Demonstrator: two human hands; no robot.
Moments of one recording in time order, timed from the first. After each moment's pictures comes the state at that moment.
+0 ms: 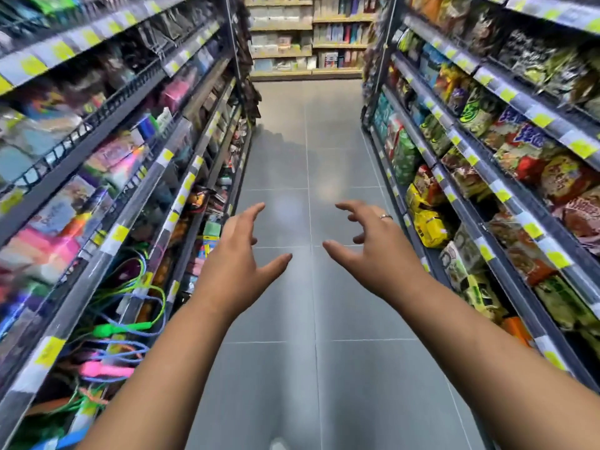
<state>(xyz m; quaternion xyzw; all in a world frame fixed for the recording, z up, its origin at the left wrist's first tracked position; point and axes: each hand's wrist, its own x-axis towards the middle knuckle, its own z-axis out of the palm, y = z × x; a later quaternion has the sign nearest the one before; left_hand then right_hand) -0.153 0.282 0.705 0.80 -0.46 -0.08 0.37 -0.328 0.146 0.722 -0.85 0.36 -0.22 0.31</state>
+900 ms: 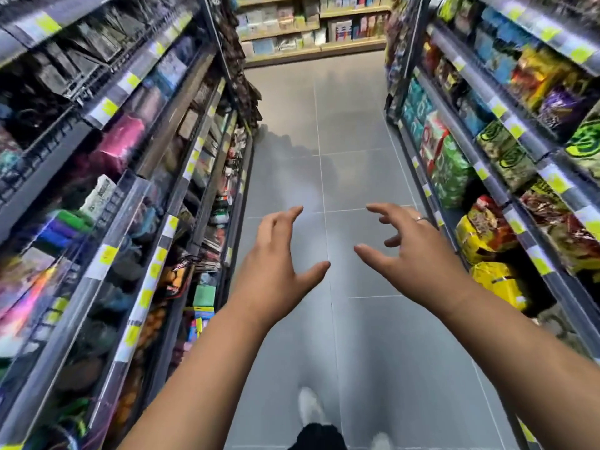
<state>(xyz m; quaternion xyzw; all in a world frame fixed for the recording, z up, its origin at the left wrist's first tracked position) 0.090 -0.165 0.680 0.80 -0.50 -0.11 0.31 -0.080 -0.297 0.686 -0.83 0.39 -0.19 0.34</state>
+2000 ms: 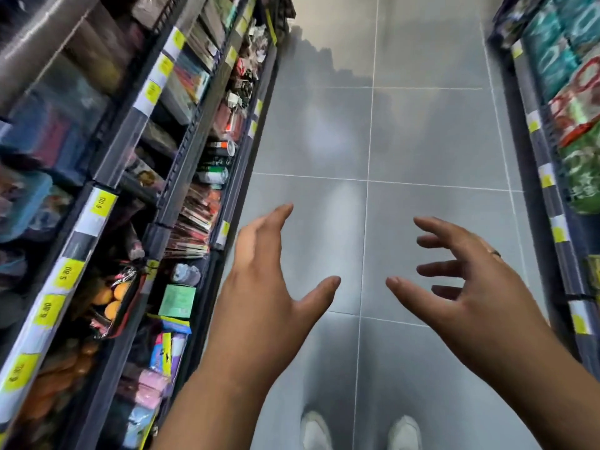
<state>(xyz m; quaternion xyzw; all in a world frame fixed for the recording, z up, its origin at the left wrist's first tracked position) 0.329 -0.350 0.423 0.86 -0.35 -0.15 0.35 0.174 -0.499 0.425 -0.77 0.40 -0.13 0.47</state>
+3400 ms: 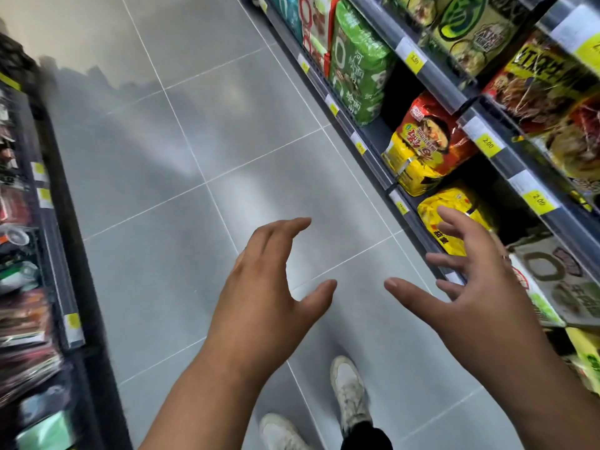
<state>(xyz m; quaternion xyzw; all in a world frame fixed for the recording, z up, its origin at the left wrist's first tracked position) 0.117 -0.526 0.397 0.69 -0.63 -0.28 0.23 -0.096 -0.553 0.413 -0.58 0.66 -0.27 0.41</state>
